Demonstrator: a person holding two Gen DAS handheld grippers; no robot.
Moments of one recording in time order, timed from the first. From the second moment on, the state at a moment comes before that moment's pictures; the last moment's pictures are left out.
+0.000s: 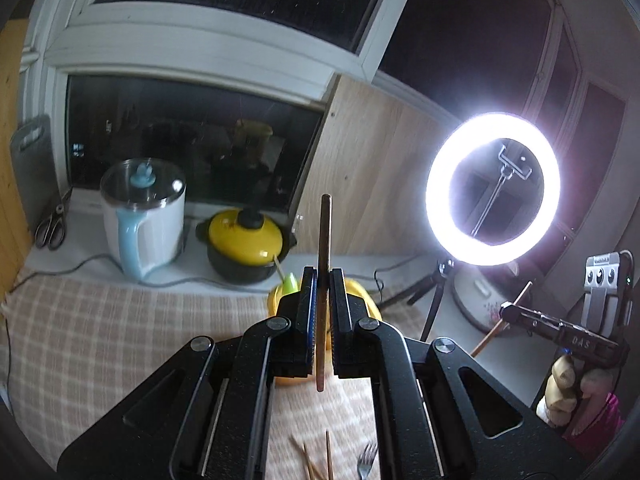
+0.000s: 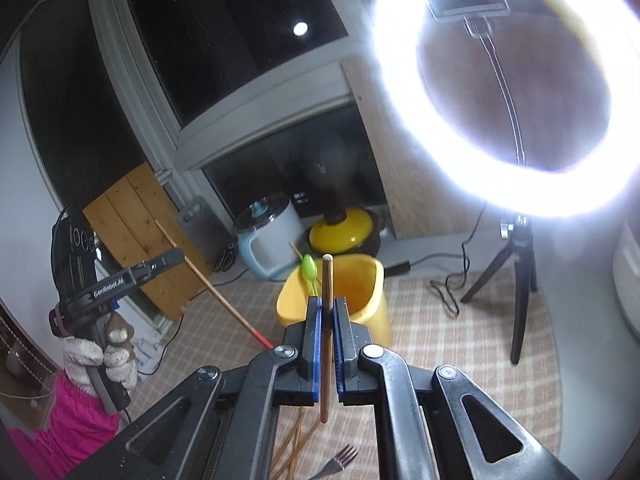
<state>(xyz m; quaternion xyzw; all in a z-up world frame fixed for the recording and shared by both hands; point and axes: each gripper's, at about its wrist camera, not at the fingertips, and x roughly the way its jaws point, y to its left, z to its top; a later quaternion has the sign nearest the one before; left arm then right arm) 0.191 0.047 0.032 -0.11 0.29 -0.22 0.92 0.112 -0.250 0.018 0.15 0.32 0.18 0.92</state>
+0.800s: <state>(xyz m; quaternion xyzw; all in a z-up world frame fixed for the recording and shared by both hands) 0.254 0.022 0.049 -0.10 0.27 -0.22 0.93 0.166 -0.231 0.070 0.12 0.25 0.16 0.95</state>
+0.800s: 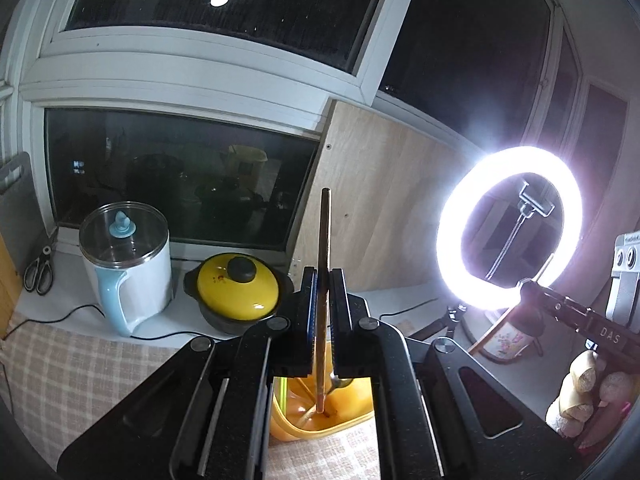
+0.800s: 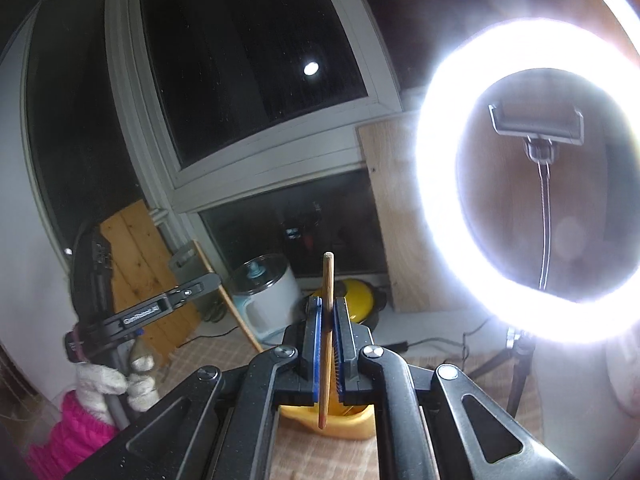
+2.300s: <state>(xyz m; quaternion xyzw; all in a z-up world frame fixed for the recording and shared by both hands) 0.248 0.022 -0.046 -0.11 0.36 -0.20 0.90 0.218 -0.207 -0.041 0.13 0.36 0.15 0.91</state>
